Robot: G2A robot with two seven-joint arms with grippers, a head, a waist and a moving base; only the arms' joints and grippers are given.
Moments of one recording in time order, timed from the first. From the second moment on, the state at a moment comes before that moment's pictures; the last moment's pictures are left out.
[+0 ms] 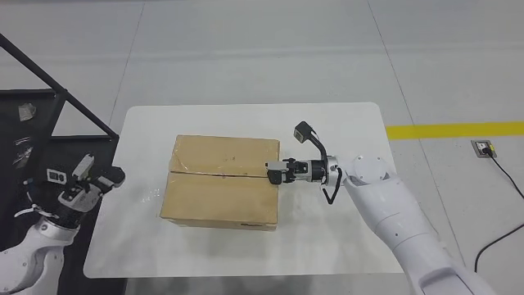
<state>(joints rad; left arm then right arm) 1.33 -0.92 -1.77 -1.40 -0.65 -0.40 -0.69 -0.42 -1.42 0.98 -0.64 0.40 -0.53 1.27</state>
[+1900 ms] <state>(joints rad) 1.07 -1.03 -1.37 -1.04 -0.66 -0.15 -0.44 -0.43 -1.42 0.98 -0.64 0.40 -0.53 1.27</state>
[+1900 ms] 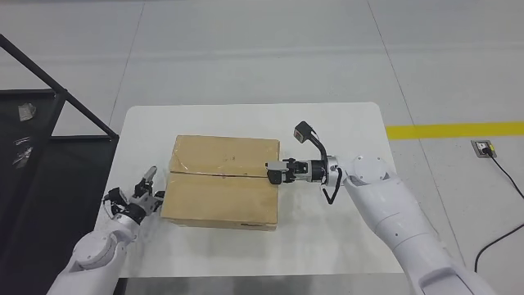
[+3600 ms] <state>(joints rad) 1.07 -1.08 -1.38 -1.02 -0.63 -0.23 -0.38 -0.43 -1.42 0.98 -0.64 0.40 -0.53 1.27</state>
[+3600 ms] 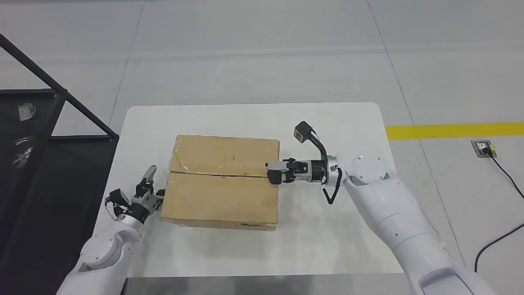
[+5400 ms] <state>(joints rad) 1.24 -1.06 -1.51 -1.18 -0.56 -0.20 -0.54 -0.43 -1.42 0.98 -0.64 0.40 -0.53 1.27</state>
